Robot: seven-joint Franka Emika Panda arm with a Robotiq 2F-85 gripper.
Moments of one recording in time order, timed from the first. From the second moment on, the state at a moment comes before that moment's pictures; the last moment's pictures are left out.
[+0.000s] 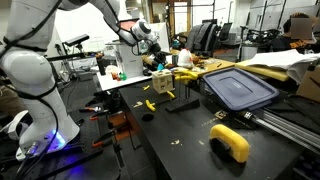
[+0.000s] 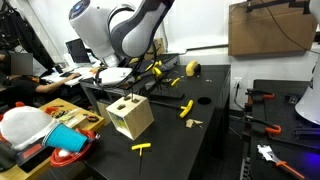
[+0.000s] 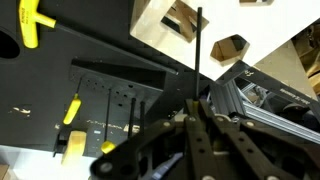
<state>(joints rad) 0.42 0.50 -0.04 -1.71 -0.65 2.20 1.88</state>
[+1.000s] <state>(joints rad) 0.42 0.55 0.02 -1.68 -0.88 2.08 1.92</state>
